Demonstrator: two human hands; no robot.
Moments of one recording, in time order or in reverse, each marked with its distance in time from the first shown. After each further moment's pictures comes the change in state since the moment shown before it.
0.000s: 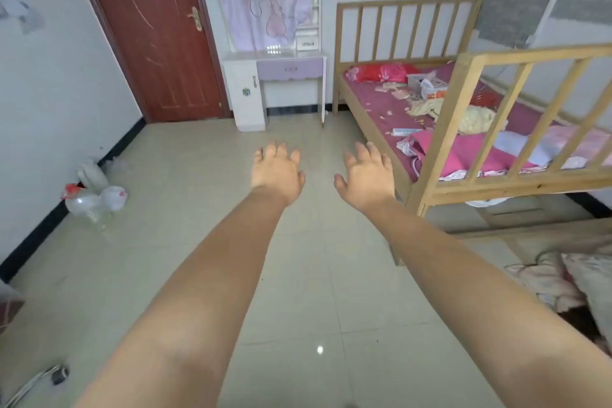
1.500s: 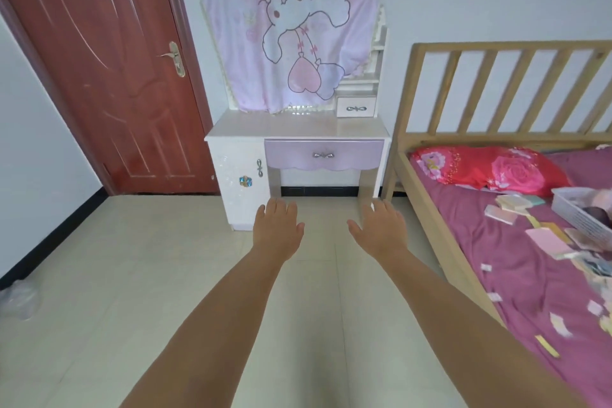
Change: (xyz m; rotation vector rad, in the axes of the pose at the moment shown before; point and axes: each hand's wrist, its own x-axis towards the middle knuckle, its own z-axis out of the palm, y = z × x) left_hand 1.206 -0.265 0.291 -0.055 -0.105 -0.119; right_hand 1.251 0.072 0.315 0.017 -0.120 0.018
